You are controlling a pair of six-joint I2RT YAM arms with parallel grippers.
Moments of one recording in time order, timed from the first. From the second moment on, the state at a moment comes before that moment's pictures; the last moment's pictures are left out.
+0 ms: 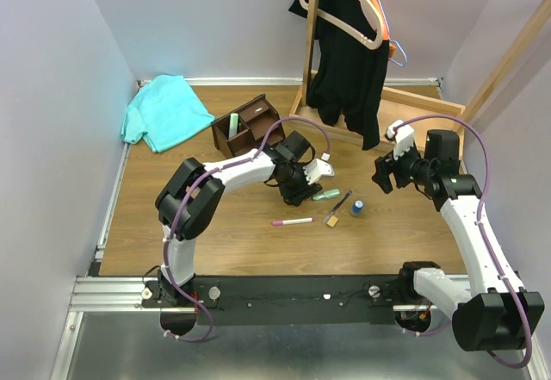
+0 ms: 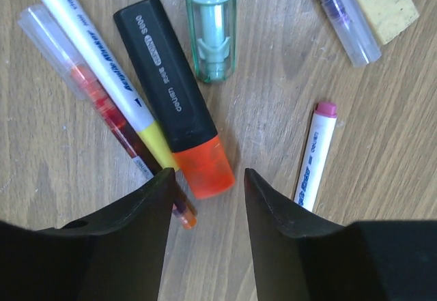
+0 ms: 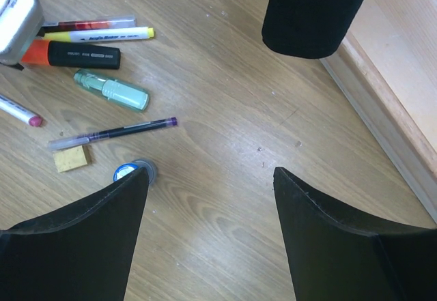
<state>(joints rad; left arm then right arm) -0.76 1.93 1.35 -0.55 0.38 0.48 0.01 0.99 0.86 -0.58 -0.44 -0.47</state>
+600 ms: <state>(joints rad) -0.82 1.97 1.36 -0.49 0.31 0.42 0.01 1.01 0.87 -0.58 -0.46 -0.47</state>
